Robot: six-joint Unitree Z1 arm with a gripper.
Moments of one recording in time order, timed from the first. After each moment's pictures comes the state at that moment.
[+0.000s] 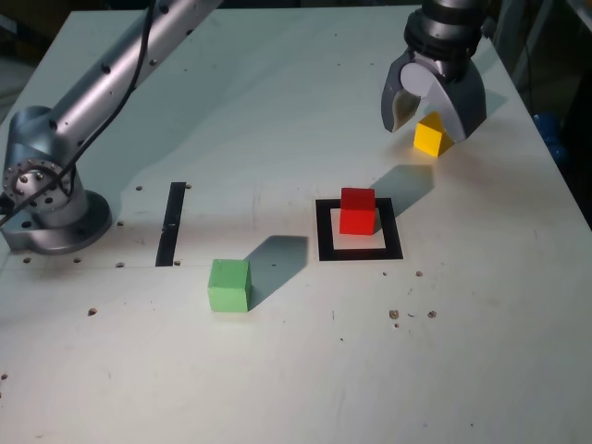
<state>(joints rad) 0.25 2.48 -2.34 1.51 0.15 0.91</state>
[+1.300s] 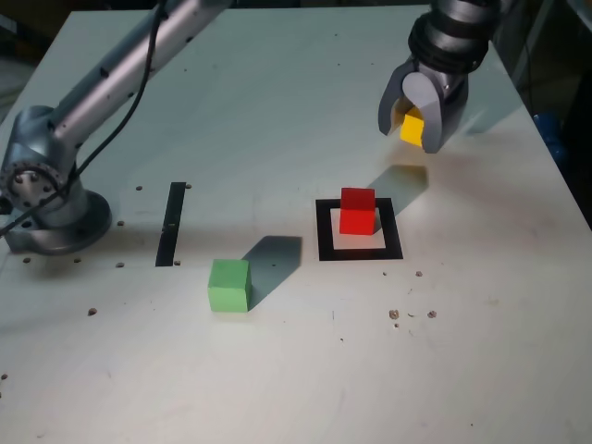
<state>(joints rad) 0.16 2.43 -2.29 1.56 0.23 0.71</state>
